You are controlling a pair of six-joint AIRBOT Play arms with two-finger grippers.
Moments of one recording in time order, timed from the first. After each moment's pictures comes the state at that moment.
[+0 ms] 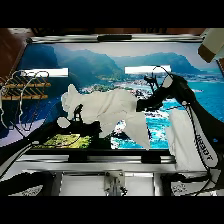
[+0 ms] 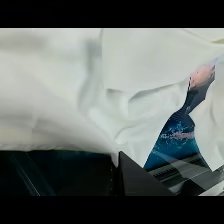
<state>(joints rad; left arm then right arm) -0.50 -1.31 0.67 0.60 -0.63 -1.57 0.16 -1.61 1.32 -1.21 1.27 1.35</state>
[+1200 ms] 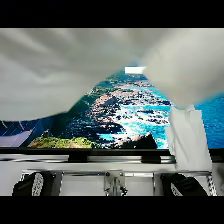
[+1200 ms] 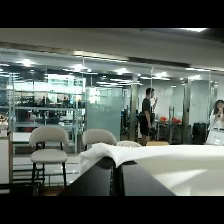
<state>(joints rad) 0.55 -0.52 1.65 0.60 -0.82 -1.22 0.25 -0.70 1.87 -1.64 0.97 1.57</state>
